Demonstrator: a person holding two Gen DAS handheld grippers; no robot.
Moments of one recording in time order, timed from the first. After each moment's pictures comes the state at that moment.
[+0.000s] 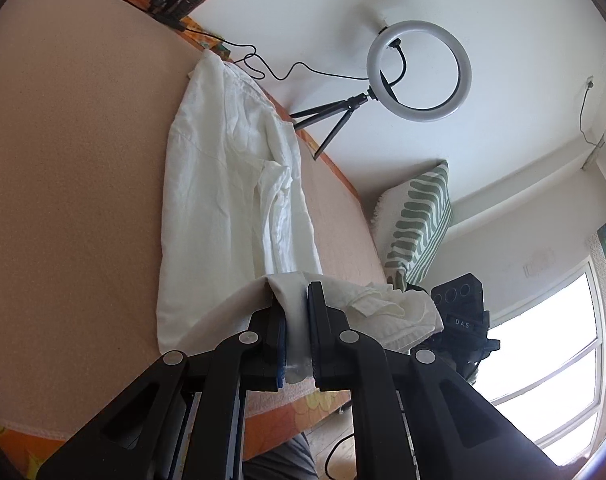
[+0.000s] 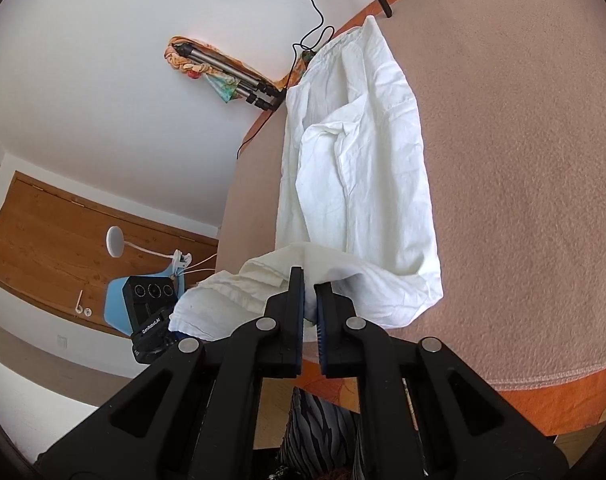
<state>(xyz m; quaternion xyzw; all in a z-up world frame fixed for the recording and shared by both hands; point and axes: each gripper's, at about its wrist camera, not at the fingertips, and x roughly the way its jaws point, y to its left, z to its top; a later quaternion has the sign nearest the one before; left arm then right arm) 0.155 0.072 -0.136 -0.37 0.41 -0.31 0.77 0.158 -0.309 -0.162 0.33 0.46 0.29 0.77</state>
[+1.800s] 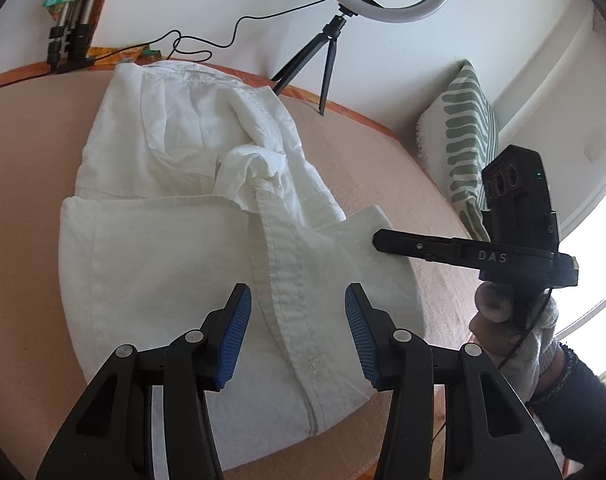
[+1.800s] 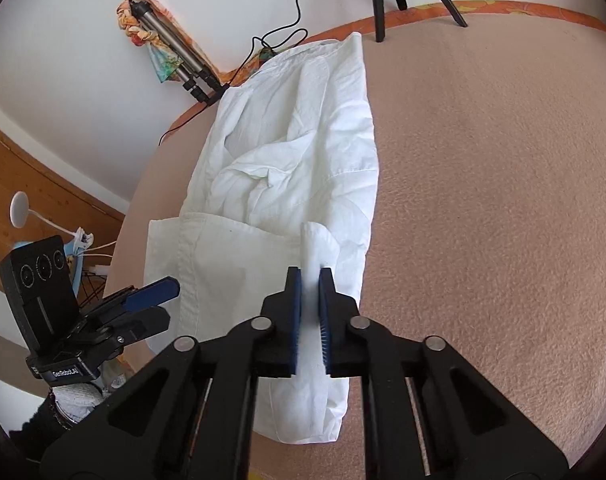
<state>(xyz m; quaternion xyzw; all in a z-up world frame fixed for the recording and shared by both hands) 0.210 -0.037 -0.144 -0.13 0.44 -0.30 0.84 0.236 -0.276 -0.175 0.14 0.47 0.22 0.84</state>
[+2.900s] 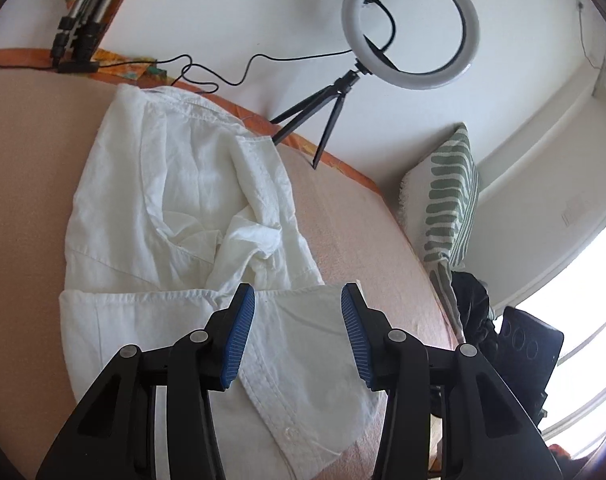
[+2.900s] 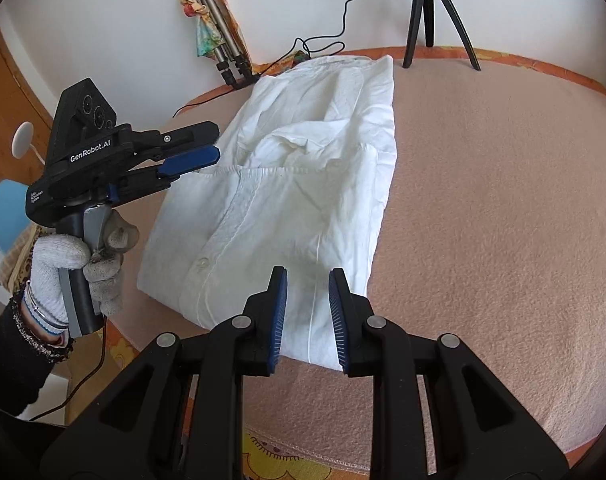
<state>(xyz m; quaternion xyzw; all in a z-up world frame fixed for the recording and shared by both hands) 0.246 -0.017 -0.115 -0.22 0.40 -0.33 0.82 0.166 -0.258 -0.159 0.04 0.43 0.23 0.87</state>
